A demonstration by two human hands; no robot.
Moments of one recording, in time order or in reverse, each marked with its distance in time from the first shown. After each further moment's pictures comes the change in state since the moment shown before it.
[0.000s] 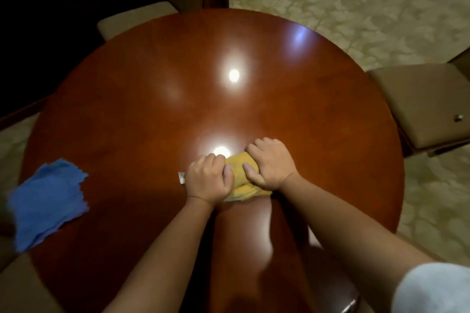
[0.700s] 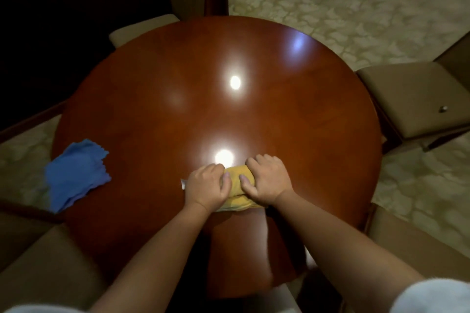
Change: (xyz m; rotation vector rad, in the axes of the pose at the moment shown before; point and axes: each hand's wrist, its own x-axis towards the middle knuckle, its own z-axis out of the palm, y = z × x) left_hand -0.070 0.022 -0.039 -0.085 -0.112 -0.005; right_hand -0.078 -0.072 -0.014 -0.011 -0.006 0.202
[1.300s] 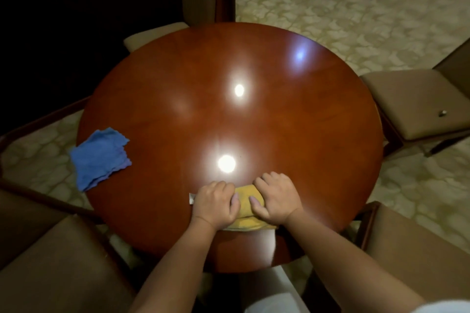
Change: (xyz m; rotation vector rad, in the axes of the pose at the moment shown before) left_hand -0.072 0.005 -0.018 0.064 -0.029 0.137; right_hand -0.063 -0.034 0.000 -0.020 0.043 -0.136
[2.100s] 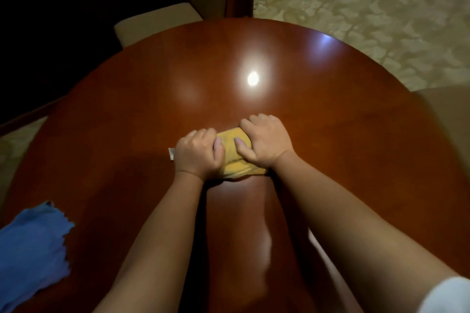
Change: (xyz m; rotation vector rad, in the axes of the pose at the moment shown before) left_hand 0.269 -0.158 0.066 0.124 0.224 -0.168; right_hand 0.305 0.154 0.075 0.025 0.074 -0.131
